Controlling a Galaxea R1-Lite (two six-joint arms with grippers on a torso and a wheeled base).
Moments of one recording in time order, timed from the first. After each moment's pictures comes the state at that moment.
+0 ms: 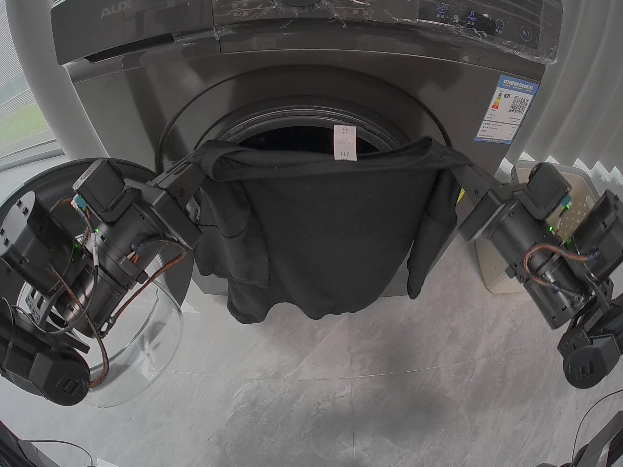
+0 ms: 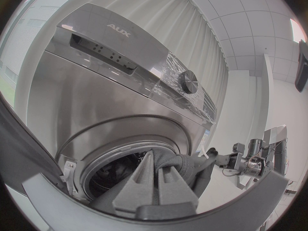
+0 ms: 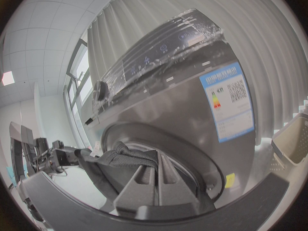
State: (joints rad) left arm -0.49 1.63 -0.52 -1.55 -0.13 -0.20; right arm 0.62 1.67 -0.57 -1.53 -0.09 0.13
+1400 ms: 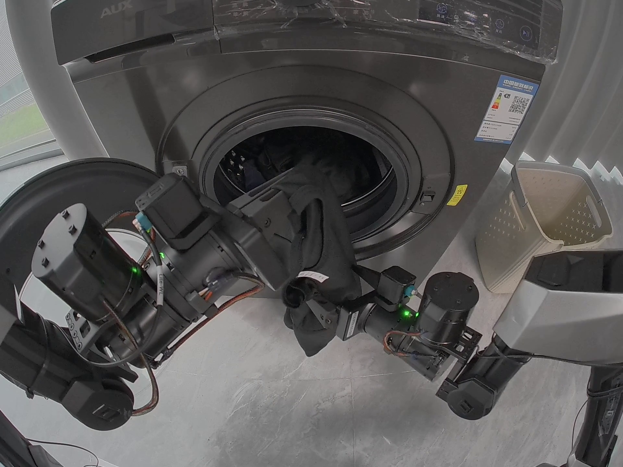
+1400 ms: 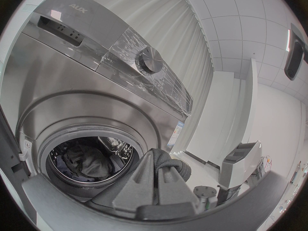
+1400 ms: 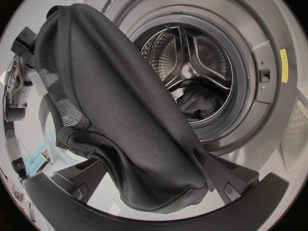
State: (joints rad) left arm -0.72 1.72 -0.59 -1.54 -0.11 -0.15; right arm 0.74 2.21 -0.72 -1.53 -0.07 0.14
